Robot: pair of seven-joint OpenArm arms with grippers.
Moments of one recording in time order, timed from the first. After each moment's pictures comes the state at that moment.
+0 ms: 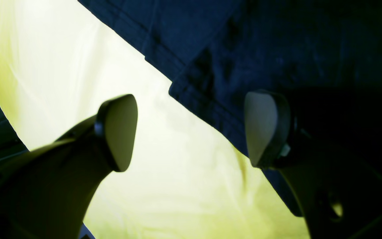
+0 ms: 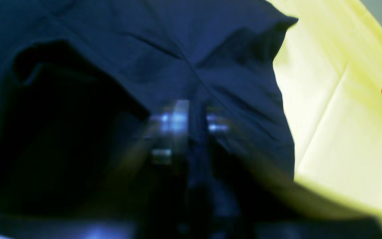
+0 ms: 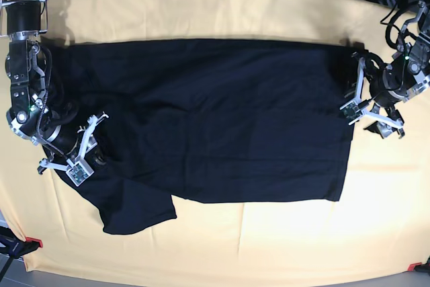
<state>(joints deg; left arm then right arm) 5.8 -57.4 12.9 111.2 -15.3 -25.7 44.0 9.7 29.9 -1.9 93.0 17.2 33.1 -40.3</state>
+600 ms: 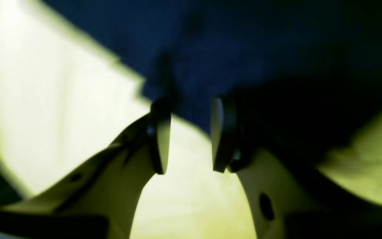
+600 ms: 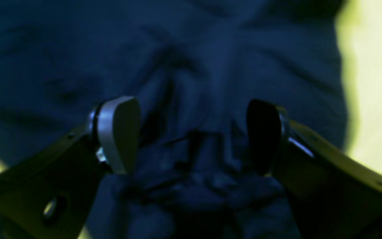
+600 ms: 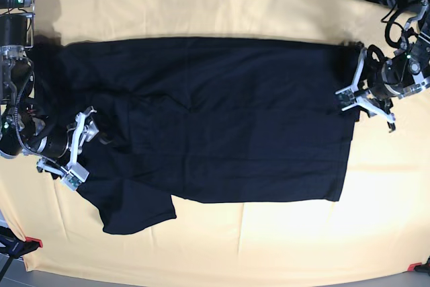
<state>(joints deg) 6.0 -57.5 12.9 111.6 -21.2 -42.4 48.8 14.9 34.8 -1.7 95.4 49.8 39.6 -72.8</state>
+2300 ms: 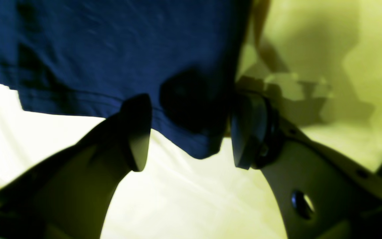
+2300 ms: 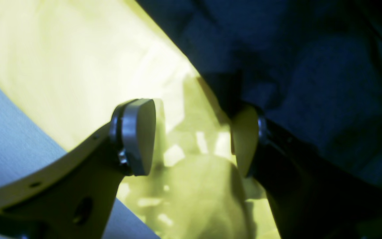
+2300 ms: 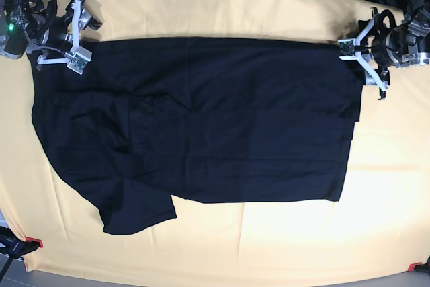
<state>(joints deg) 19.5 -64.8 12.9 111.0 -1.2 -43.0 27.4 -23.9 41.6 5.2 113.4 42.8 38.9 -69.0</state>
